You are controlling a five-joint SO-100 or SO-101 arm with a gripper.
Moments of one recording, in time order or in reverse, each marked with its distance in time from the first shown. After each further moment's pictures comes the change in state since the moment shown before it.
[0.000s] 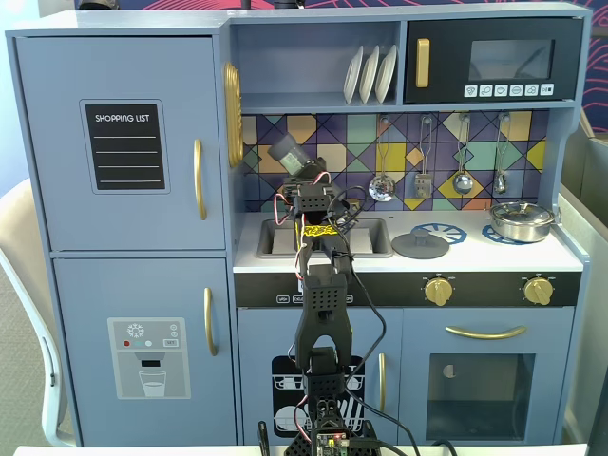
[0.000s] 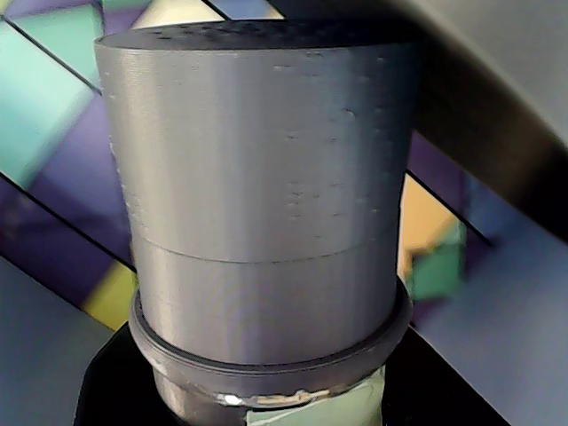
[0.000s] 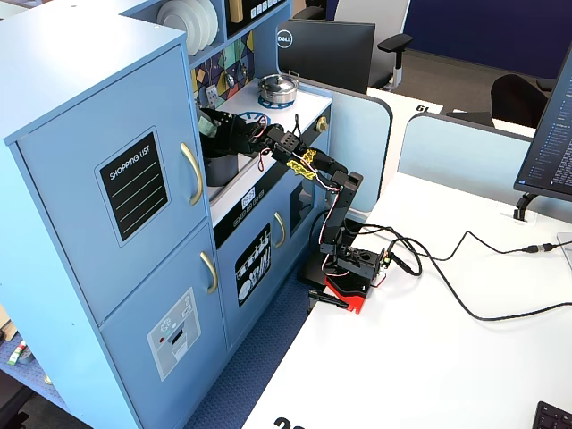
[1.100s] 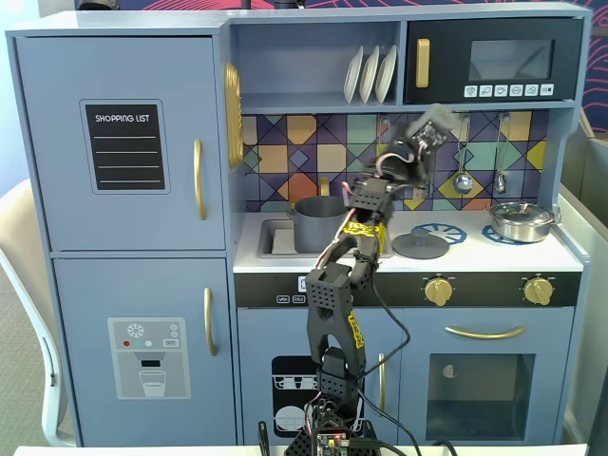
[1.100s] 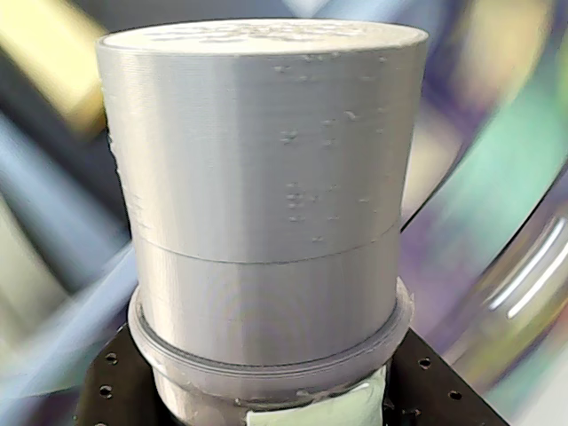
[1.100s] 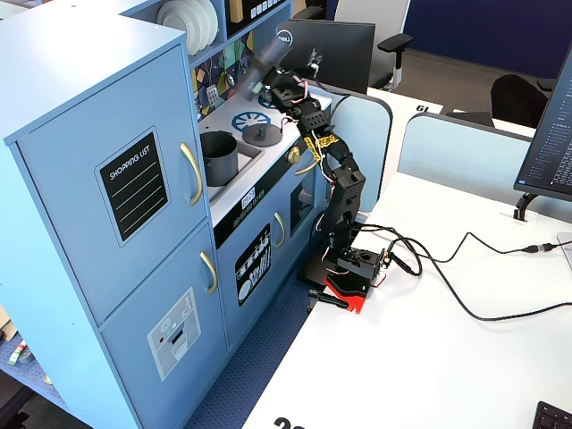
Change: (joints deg) arm 38.6 -2.3 -7.3 -12.6 -102.5
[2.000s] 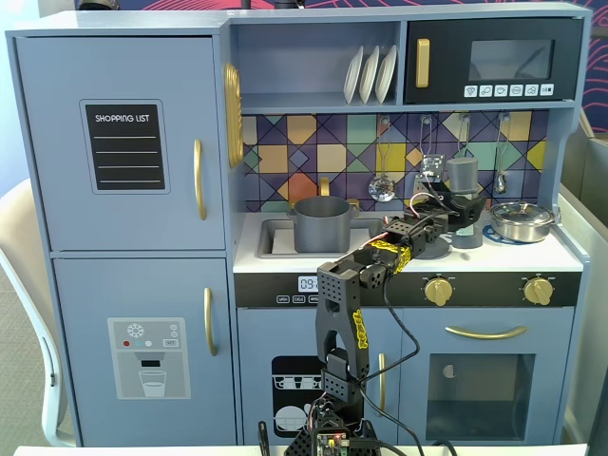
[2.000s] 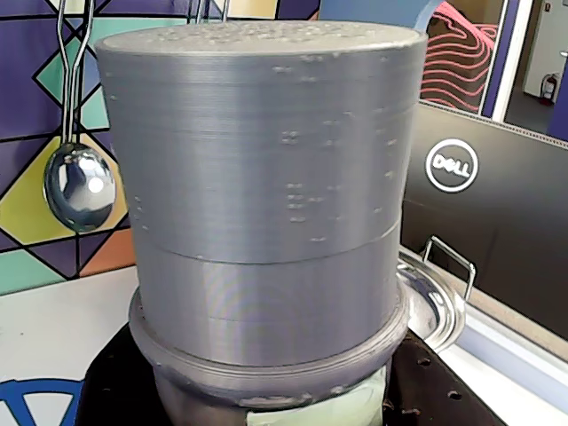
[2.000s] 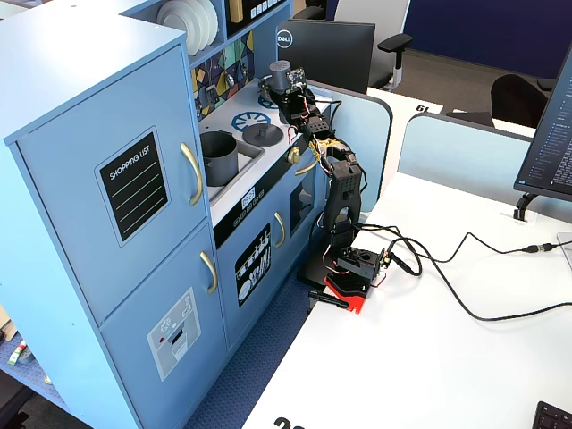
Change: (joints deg) arm 10.1 -8.2 18.3 -17.8 -44.7
